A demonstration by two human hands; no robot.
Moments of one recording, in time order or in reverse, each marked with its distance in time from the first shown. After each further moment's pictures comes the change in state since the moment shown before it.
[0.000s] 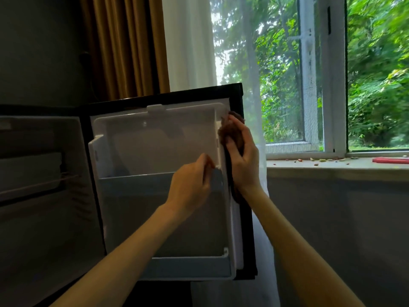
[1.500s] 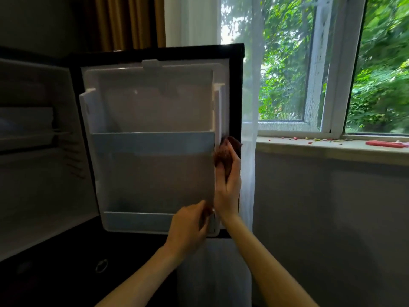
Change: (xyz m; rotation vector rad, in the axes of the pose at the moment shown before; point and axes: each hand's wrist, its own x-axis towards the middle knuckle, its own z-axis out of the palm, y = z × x) left_hand -0.162 0.016 0.059 -0.080 -0.281 -0.236; right_hand -0.126 0.026 -0.006 -0.041 0.056 0.204
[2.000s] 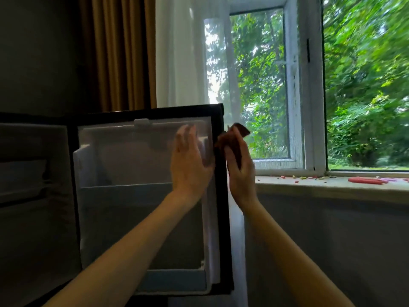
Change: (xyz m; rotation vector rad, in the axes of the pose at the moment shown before) left_hand 0.186 0.076 -0.093 0.077 0.497 0.101; right_hand 0.130 -0.049 -0.028 -0.036 -0.063 -0.183
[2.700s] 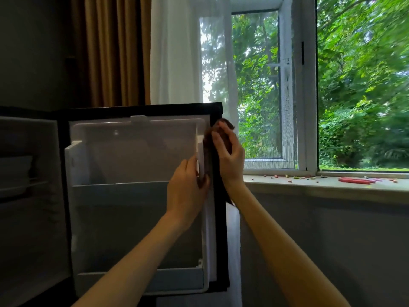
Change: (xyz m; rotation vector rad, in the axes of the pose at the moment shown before) left_hand -0.041 -0.008 0.004 -0.098 -0.074 -0.064; right_hand 0.025 -0.001 0.025 0.022 0.121 0.099
